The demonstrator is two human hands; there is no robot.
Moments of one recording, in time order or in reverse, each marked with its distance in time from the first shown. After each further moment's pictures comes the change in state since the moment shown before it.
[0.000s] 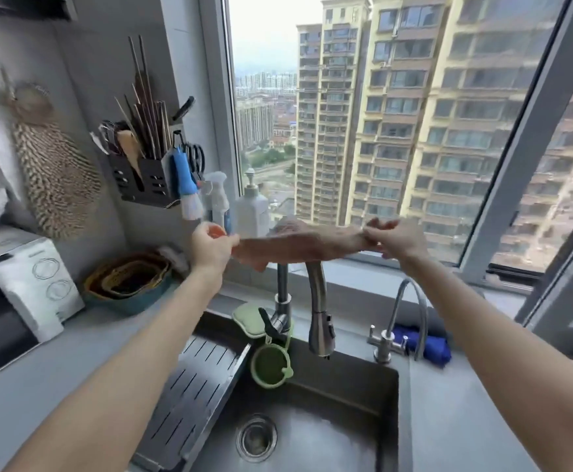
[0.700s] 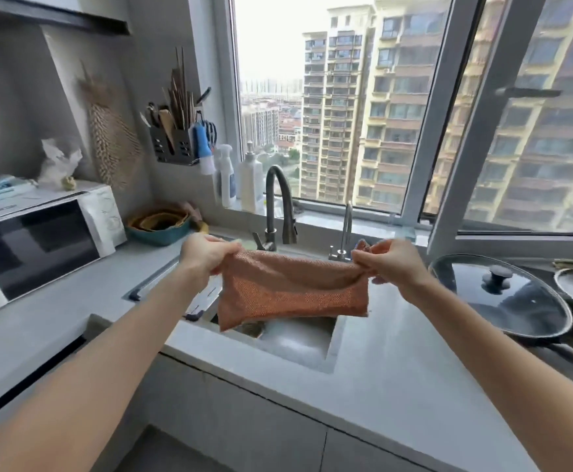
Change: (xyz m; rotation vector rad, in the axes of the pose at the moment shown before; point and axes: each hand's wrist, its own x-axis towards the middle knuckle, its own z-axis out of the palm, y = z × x) left_hand -0.327 -0.015 -0.136 0.110 -0.190 -0.124; right_hand -0.367 0.059 -0.160 0.079 -0.186 -0.032
